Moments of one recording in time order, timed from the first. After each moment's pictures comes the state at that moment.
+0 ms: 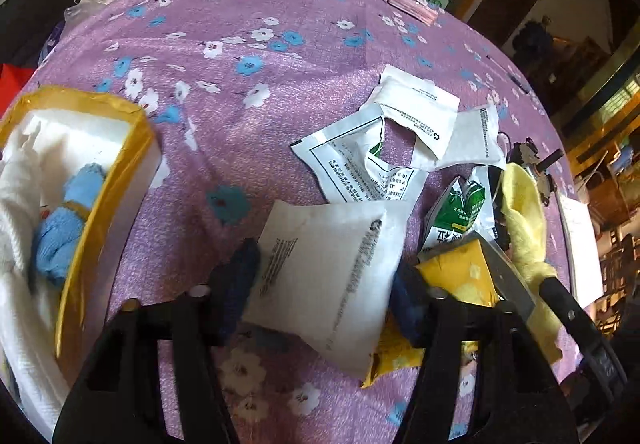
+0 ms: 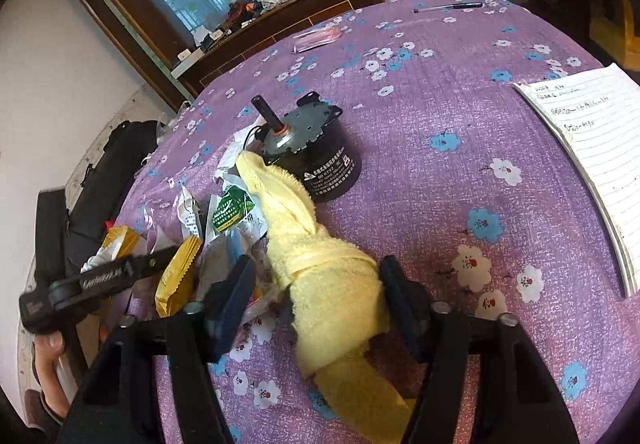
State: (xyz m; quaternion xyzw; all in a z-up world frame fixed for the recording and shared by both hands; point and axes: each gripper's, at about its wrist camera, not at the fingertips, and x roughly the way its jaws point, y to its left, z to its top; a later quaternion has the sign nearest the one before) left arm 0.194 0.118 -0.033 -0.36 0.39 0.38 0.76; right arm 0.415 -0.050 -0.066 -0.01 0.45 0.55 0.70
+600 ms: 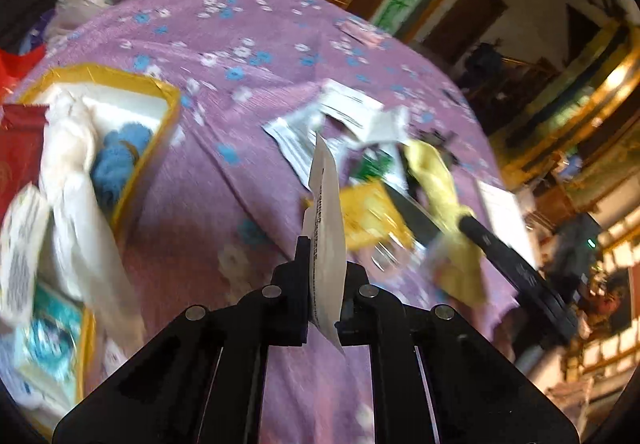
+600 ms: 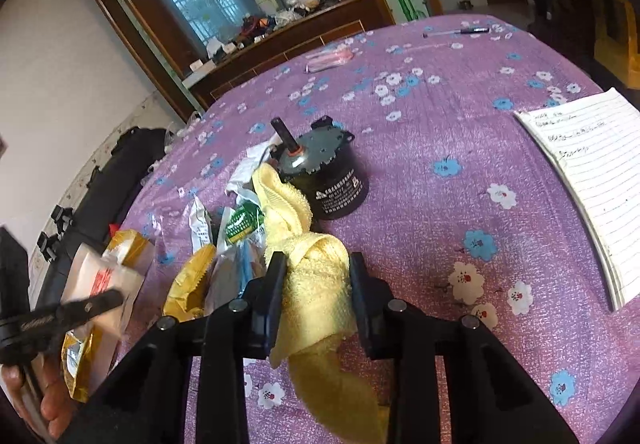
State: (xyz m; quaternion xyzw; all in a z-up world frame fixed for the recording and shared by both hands) left arm 0.141 0.055 0.018 -0.39 0.33 0.30 0.81; right arm 0.407 -0.064 -0.052 0.01 0.41 0.57 0.71
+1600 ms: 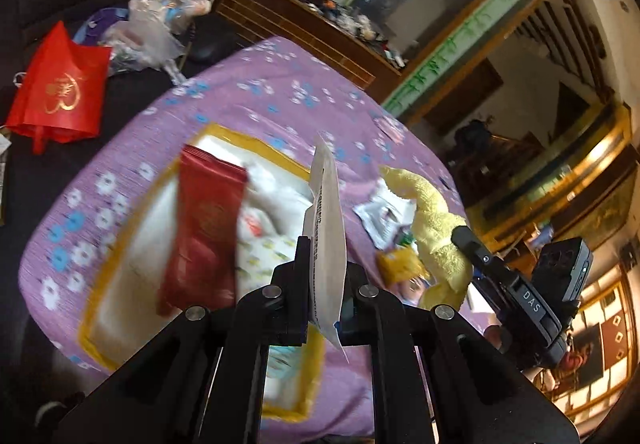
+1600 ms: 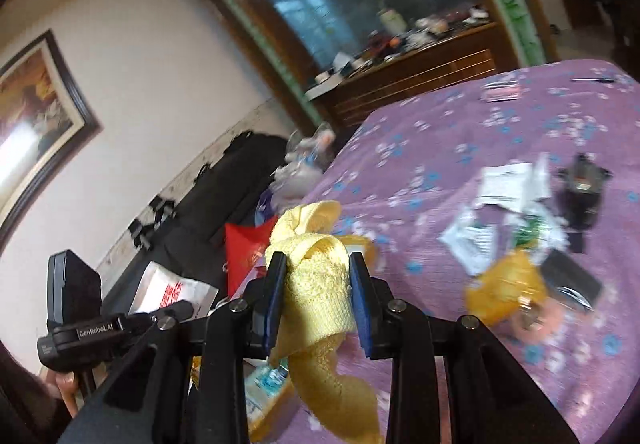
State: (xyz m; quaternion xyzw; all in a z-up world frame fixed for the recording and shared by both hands) left arm -0.071 0.101 0.082 -0.43 0.20 0.34 0.81; right arm 0.217 0.016 0.039 0.02 0.35 0.71 0.61
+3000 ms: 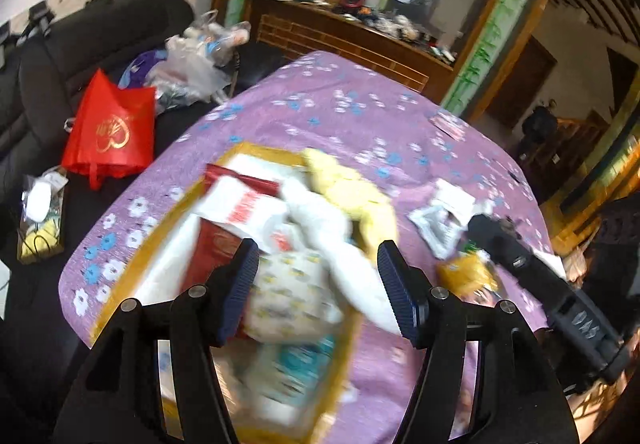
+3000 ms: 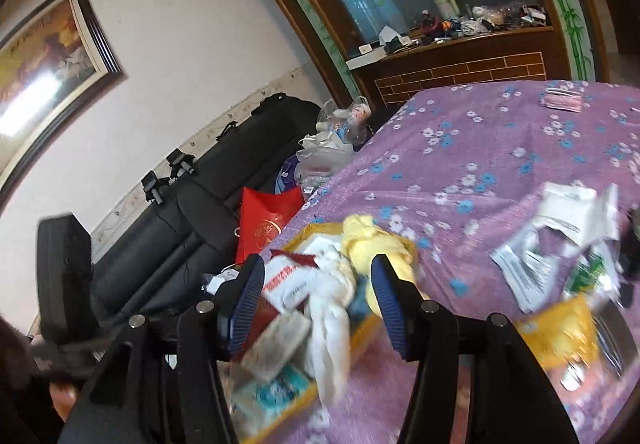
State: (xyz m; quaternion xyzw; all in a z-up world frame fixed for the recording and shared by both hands) left arm -0.006 0.067 0.083 -0.33 0.25 0.46 0.78; right arm 0.209 0.023 0.034 -0.03 0.34 0.75 0.57
